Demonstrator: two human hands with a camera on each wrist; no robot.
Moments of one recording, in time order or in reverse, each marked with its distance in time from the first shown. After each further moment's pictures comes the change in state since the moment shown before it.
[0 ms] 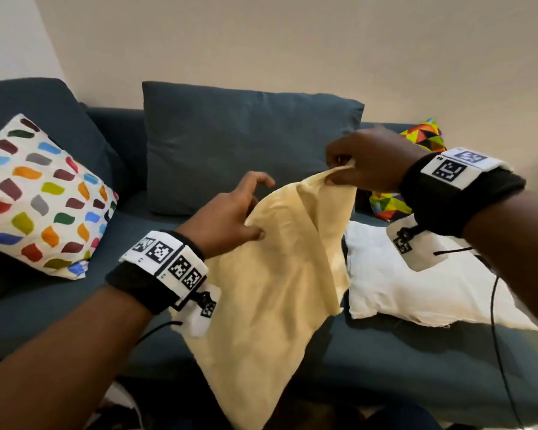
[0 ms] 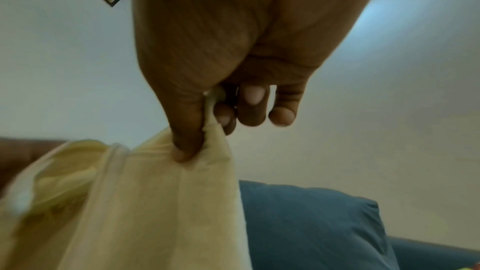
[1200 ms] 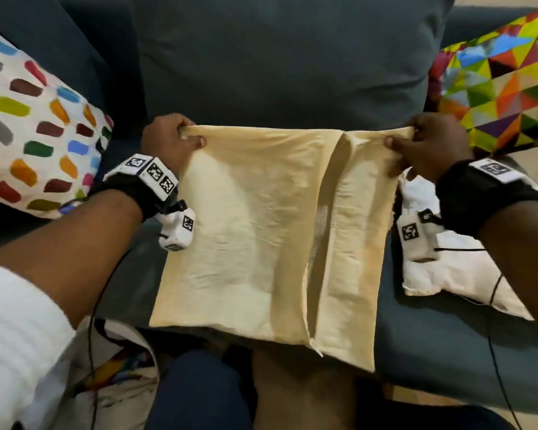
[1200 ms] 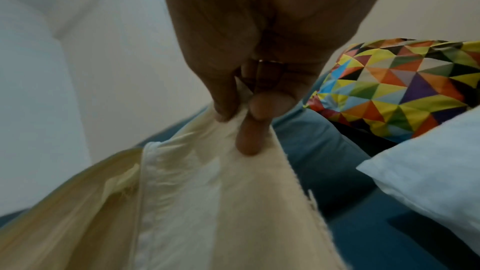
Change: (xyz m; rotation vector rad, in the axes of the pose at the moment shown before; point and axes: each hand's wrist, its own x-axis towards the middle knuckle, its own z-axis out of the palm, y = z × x) left_hand 0.070 -0.250 0.022 0.184 0.403 -0.528; right_hand 0.062 0.087 0.241 0.784 0.142 0.598
